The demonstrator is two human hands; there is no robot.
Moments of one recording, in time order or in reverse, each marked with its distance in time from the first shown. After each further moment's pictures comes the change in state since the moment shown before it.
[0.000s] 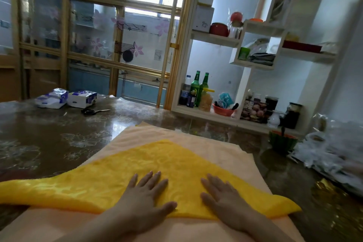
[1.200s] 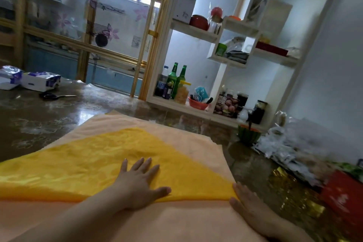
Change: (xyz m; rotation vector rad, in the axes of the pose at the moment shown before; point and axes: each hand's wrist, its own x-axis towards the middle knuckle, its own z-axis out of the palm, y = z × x) left_hand 0.038 0.044 0.002 0.029 -0.070 0.042; right_hand -0.089 0.092 -0.017 0.071 -0.087 0.370
